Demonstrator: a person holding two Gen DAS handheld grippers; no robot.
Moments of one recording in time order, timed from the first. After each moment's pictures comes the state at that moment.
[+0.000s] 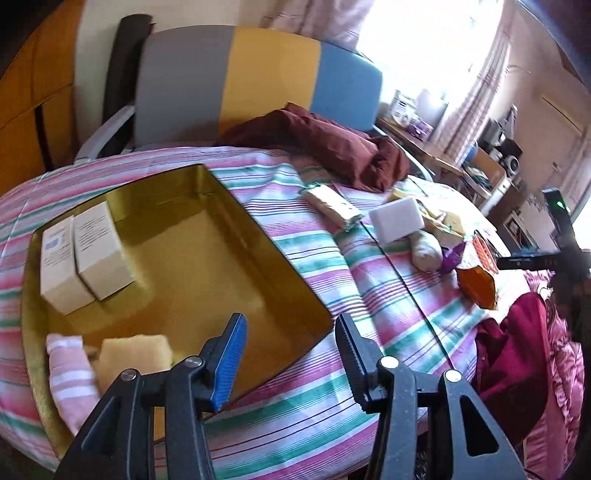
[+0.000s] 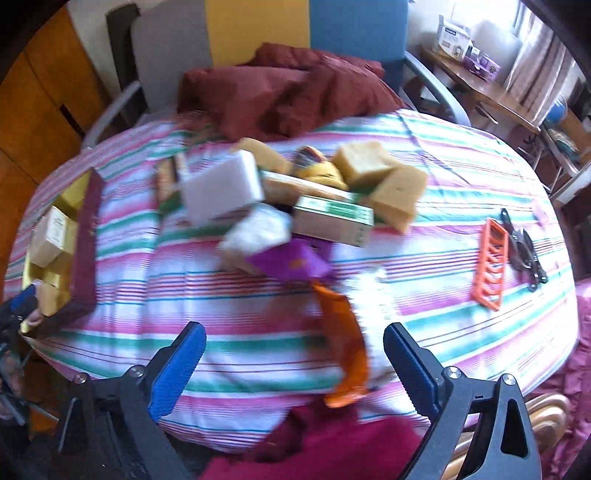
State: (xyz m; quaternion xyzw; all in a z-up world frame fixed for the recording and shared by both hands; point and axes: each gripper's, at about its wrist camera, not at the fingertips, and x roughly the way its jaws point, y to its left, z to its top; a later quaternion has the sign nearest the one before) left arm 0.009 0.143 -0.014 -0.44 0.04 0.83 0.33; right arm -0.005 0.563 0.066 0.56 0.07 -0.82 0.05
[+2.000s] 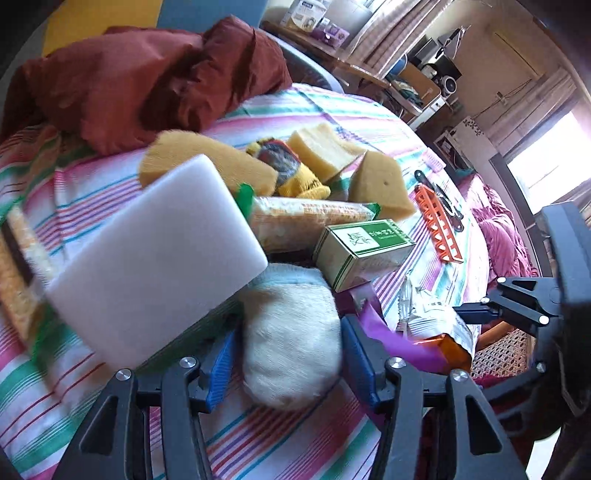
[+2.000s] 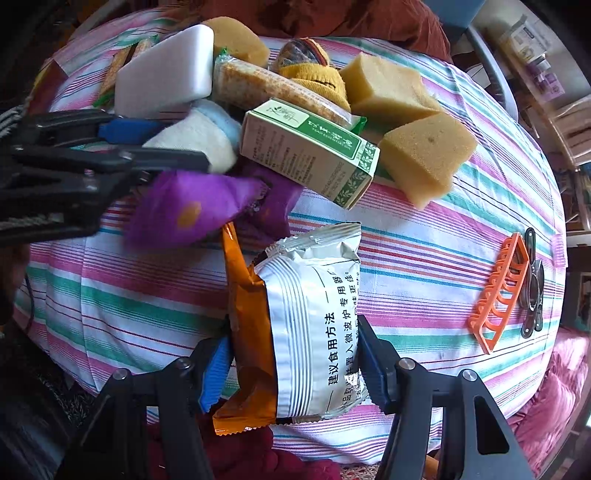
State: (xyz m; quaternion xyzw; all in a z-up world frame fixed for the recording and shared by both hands) left arm -0.036 0.463 -0.096 -0.56 0.09 0.67 0.49; right arm -0.029 0.595 -0.003 0.67 0.19 -0.72 0.08
